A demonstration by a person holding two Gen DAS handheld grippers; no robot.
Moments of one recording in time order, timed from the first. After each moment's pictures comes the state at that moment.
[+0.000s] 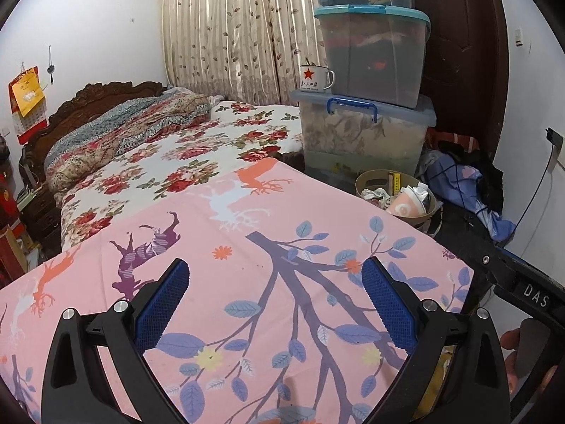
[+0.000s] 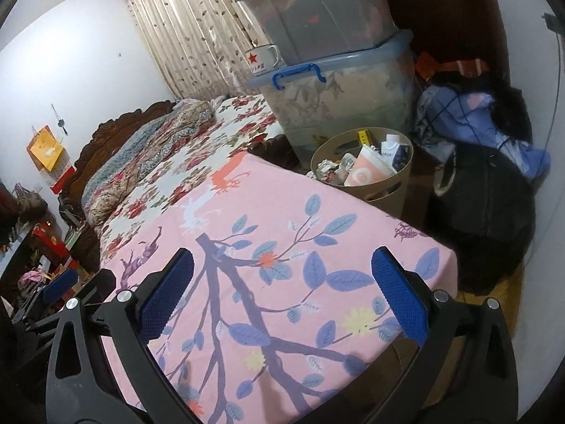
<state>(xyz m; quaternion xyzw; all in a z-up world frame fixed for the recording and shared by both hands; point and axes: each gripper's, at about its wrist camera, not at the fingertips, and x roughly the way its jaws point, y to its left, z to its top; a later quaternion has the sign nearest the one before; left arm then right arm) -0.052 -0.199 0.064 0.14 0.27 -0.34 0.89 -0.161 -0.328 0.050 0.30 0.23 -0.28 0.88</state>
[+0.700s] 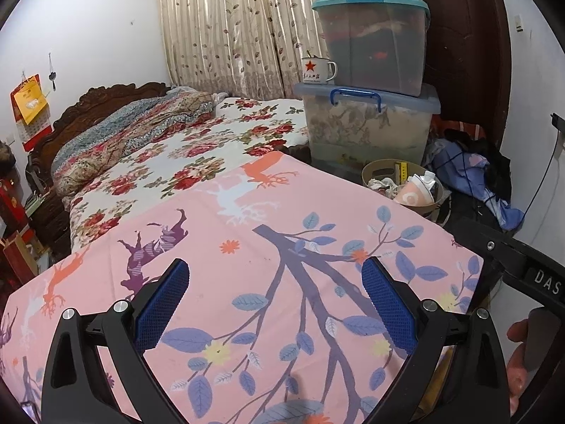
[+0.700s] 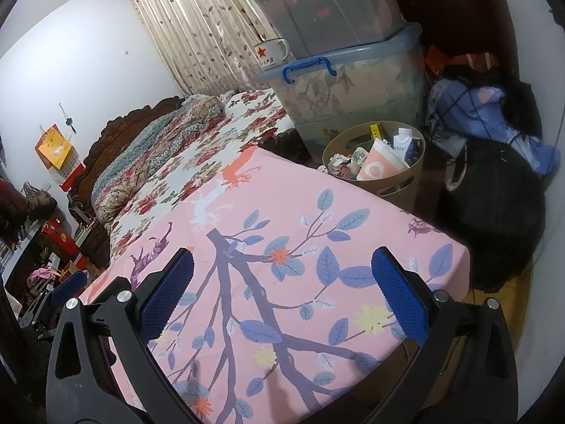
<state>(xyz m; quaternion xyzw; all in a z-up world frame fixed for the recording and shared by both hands) -0.057 -0.202 0.061 0.16 0.27 -0.33 0.89 -0.155 -0.329 0.048 0.31 0.23 -0.26 0.88</state>
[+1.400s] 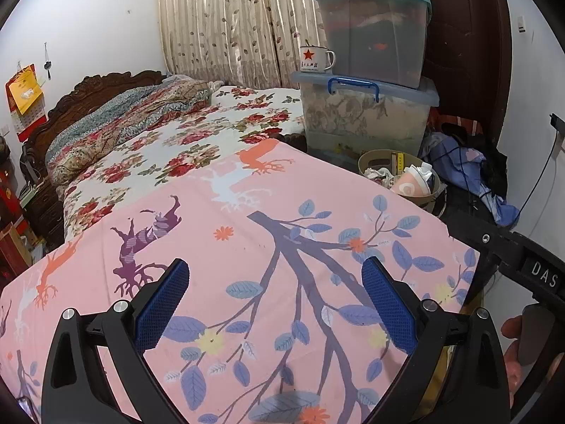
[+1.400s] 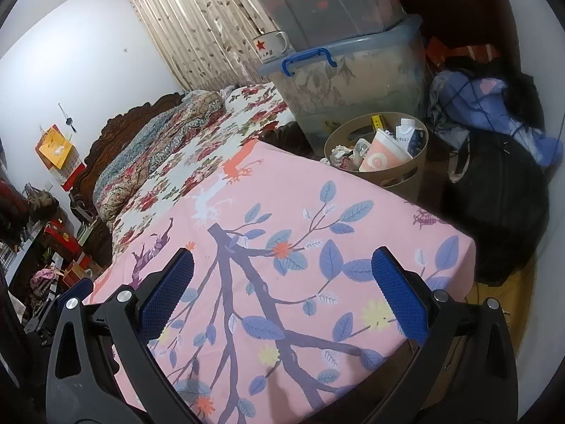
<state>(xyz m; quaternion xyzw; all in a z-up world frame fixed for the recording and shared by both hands) -0.055 -0.201 0.051 0.16 0.30 -0.33 0.88 -0.149 -0.328 0.039 0.32 0.24 -0.25 0.88</state>
